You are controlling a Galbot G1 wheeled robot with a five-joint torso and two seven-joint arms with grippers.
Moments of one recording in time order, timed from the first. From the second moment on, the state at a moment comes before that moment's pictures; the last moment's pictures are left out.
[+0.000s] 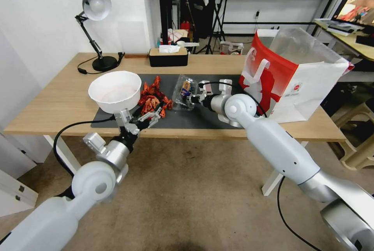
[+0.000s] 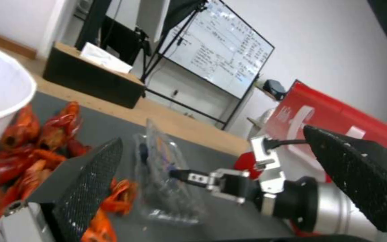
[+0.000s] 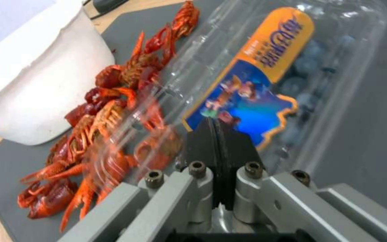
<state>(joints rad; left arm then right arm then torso) 1.12 -0.78 -0.14 -2.08 -1.24 -0.11 -0.16 -0.38 1.15 -0.20 1.45 1.21 -0.59 0.16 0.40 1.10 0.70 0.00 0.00</state>
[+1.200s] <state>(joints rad) 0.51 -0.81 0.08 -1.72 -1.76 0.17 -0.01 -0.31 1.20 -0.28 1.38 1.17 -0.61 0.17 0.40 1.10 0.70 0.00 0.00</state>
